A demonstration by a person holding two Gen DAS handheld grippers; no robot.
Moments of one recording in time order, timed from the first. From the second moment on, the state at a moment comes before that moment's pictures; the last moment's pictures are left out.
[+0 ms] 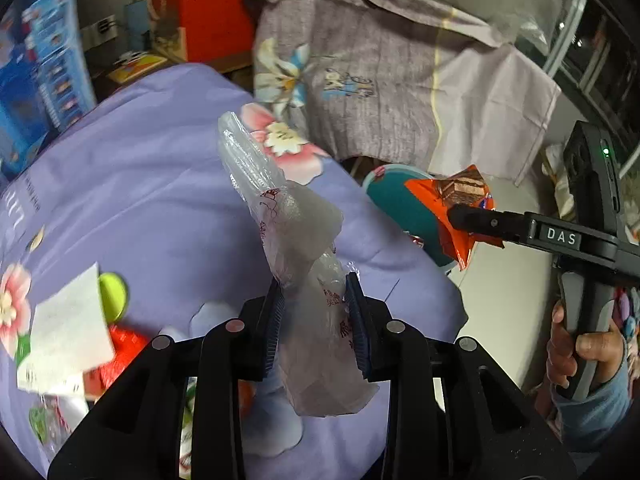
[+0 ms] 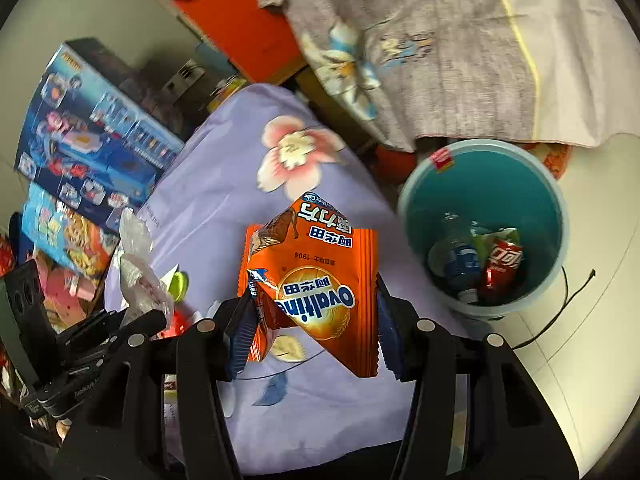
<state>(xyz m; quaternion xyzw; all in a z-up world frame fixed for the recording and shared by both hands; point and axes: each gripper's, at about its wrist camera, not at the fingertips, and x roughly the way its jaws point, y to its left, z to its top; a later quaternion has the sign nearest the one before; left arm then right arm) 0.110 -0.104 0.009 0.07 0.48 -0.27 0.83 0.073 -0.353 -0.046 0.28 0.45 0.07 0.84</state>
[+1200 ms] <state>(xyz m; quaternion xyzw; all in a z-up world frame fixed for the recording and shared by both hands) 0.174 -0.330 -0.093 0.13 0.55 -0.37 0.74 0.080 -0.522 -0.106 0.33 0.47 -0.09 0.82</state>
